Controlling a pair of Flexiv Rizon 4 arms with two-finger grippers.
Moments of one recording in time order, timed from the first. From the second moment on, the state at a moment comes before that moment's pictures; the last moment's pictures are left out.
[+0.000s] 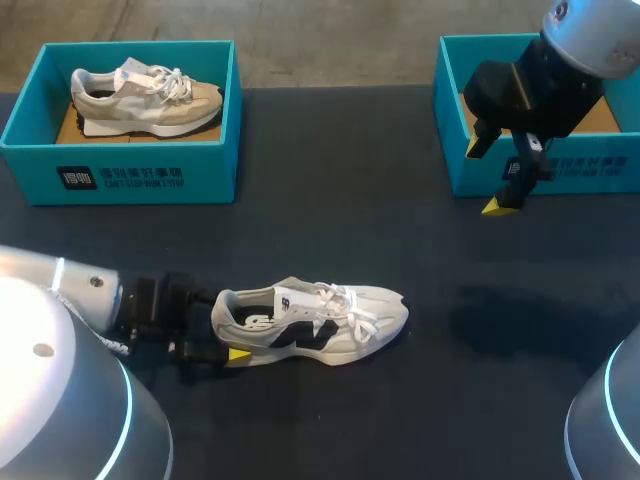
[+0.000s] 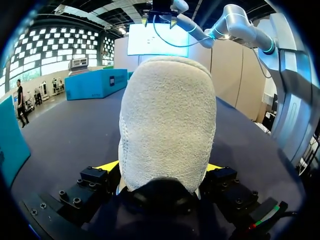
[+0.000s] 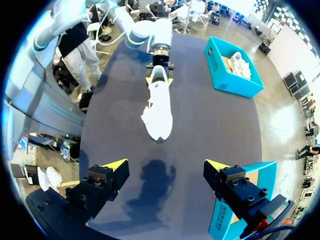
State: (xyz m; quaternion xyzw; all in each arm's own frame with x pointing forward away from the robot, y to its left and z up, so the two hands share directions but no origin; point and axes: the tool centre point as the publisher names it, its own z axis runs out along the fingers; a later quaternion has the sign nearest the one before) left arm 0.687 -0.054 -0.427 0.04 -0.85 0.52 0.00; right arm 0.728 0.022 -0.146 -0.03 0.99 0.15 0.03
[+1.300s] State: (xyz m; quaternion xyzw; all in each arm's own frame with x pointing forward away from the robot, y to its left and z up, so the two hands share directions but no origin) left arm 0.705 -0.053 -0.427 0.00 -0.87 0.50 0.02; right arm 0.728 0.022 -0.146 -0.03 0.99 0.15 0.03
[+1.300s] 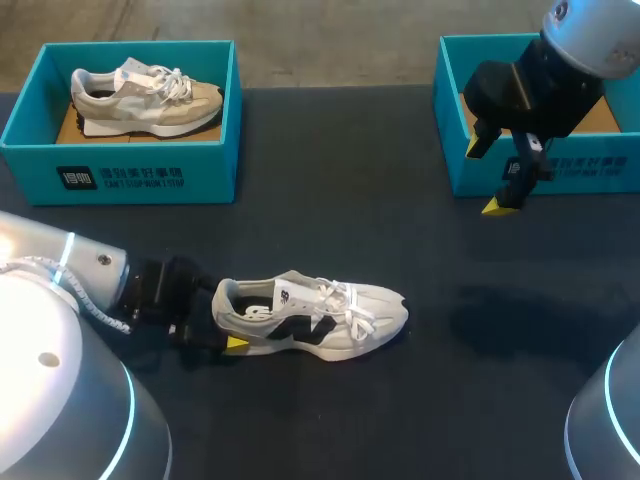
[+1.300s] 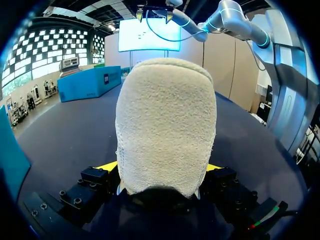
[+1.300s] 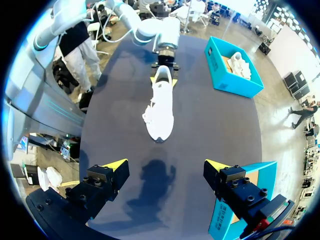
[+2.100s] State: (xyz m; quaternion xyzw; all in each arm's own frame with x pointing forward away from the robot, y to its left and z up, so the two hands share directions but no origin) left arm 0.705 -0.052 -0.427 0.00 -0.87 0.50 0.02; right arm 0.762 0.040 -0.149 0.11 0.98 0.16 0.06
